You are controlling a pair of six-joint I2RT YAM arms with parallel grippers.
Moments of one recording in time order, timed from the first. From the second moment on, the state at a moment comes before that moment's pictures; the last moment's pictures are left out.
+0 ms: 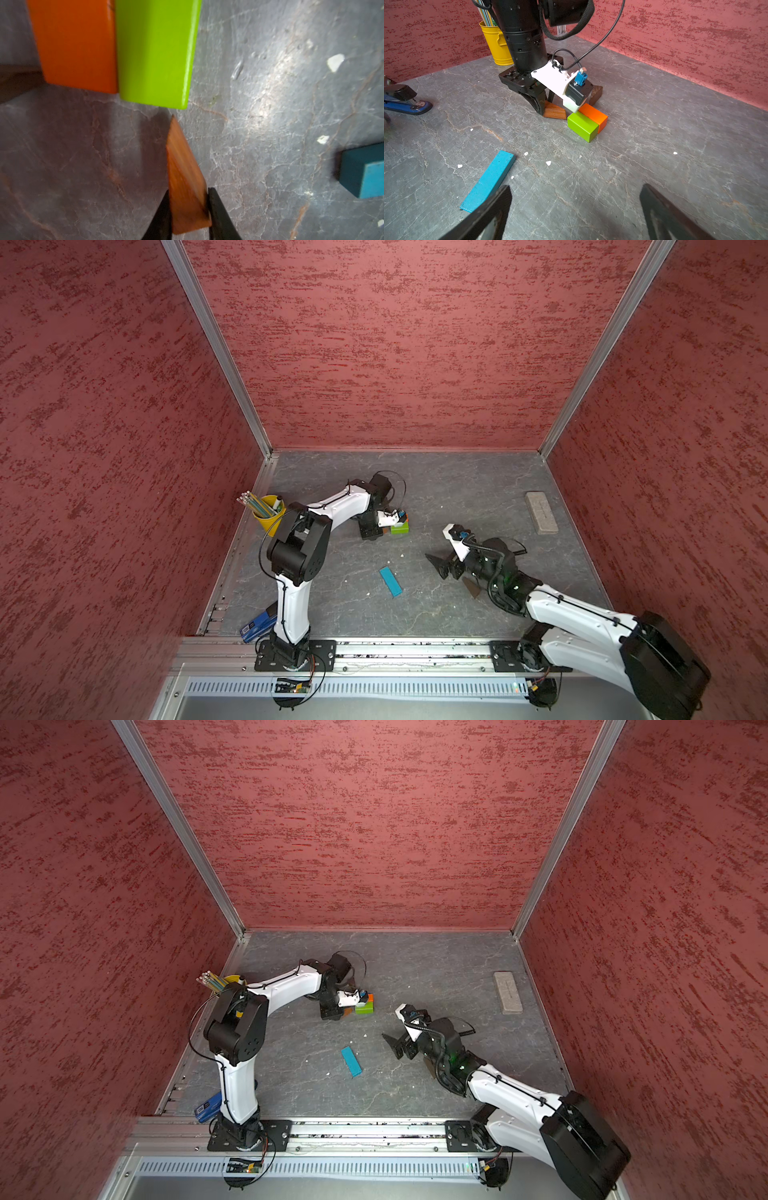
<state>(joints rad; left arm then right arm) -0.49 2.00 1.46 -0.95 0.01 0.85 0.66 1.06 0.31 0.43 -0.16 -0.03</state>
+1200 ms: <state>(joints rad) -0.50 2.04 1.52 -0.98 0.00 0.86 0.66 1.05 0.31 0.43 -0.16 -0.03</state>
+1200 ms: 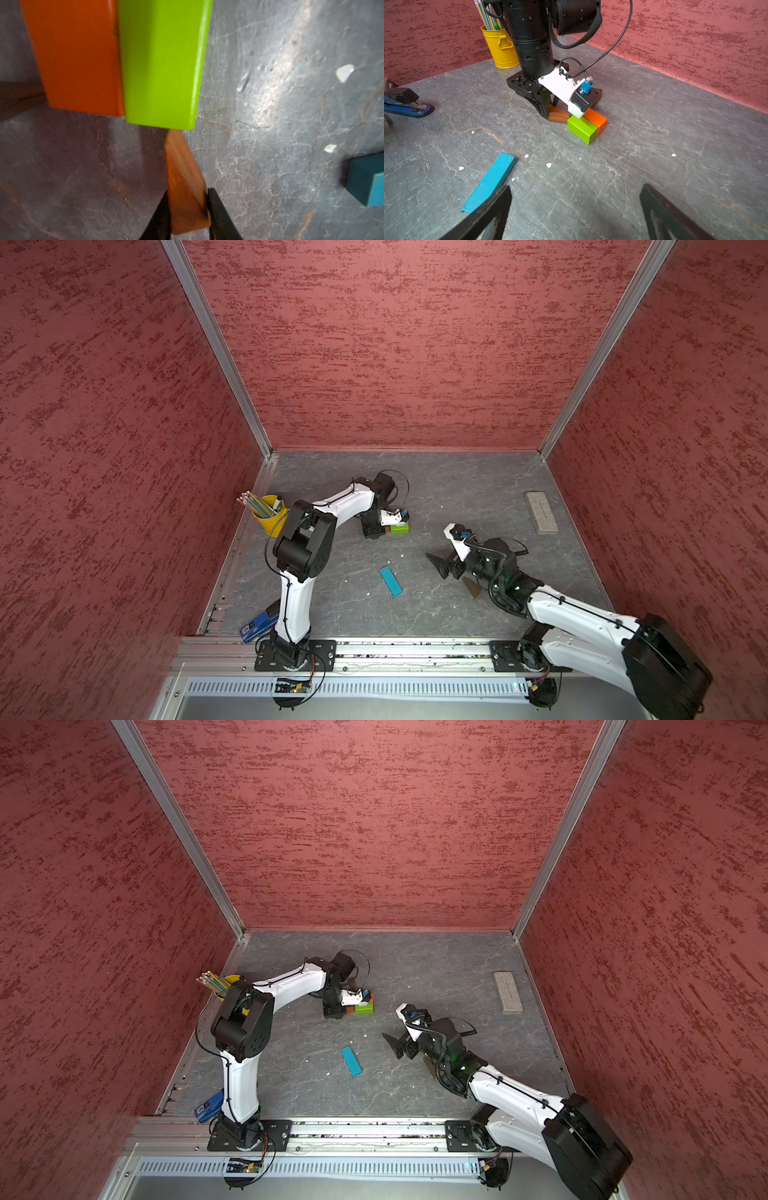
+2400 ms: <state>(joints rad) -0.45 1.36 1.17 -0.68 0.18 0.78 0.55 1.12 0.60 0.10 0.12 0.02</state>
